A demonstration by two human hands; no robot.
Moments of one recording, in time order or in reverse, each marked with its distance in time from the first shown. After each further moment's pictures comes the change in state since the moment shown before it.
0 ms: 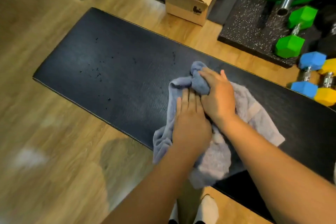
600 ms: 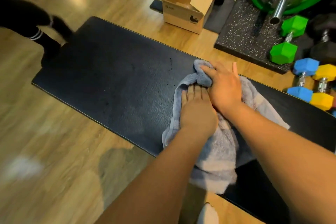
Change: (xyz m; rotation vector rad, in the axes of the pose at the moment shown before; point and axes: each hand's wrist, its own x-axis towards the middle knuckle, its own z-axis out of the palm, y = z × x) left_hand 0.037 0.020 -0.019 -0.156 0.020 -0.014; right_hand 0.037 0.028 -0.014 -0.407 0.006 -0.055
